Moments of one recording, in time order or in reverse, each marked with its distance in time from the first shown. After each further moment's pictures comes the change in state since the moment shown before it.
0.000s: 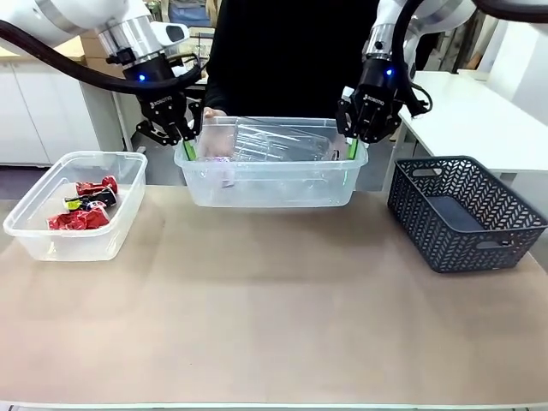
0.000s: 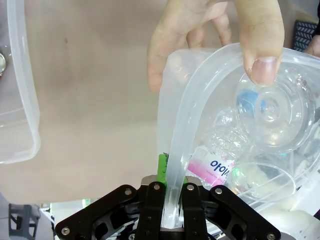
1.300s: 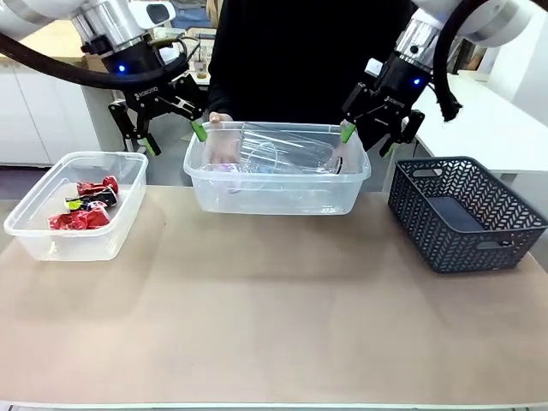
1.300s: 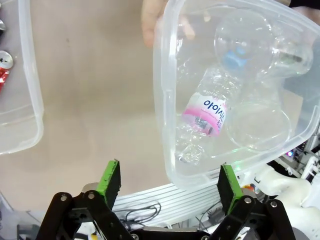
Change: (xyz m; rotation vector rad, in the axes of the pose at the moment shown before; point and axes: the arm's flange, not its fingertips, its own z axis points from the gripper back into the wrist) left arm -0.058 -0.005 0.024 -0.005 -0.101 -0.092; right arm -0.055 -0.033 -0.002 0.073 -0.437 0.153
